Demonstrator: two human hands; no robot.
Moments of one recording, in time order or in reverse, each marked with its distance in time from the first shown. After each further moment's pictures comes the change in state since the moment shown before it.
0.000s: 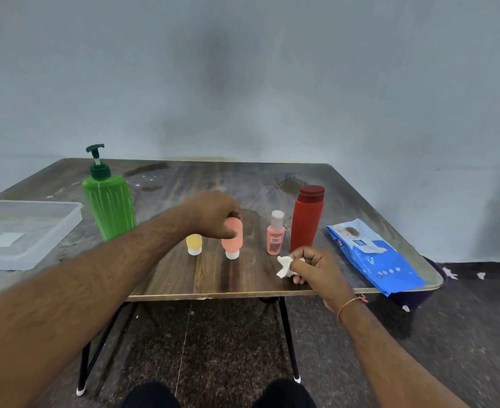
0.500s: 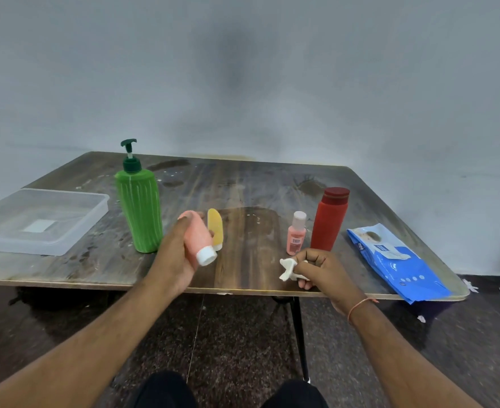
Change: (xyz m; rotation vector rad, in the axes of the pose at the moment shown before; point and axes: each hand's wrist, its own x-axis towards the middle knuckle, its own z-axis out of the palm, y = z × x) left_hand -0.099 -0.001 0.083 -2.103 0.733 -0.514; right_hand -0.001 -0.015 0.026 0.006 -0.125 0.015
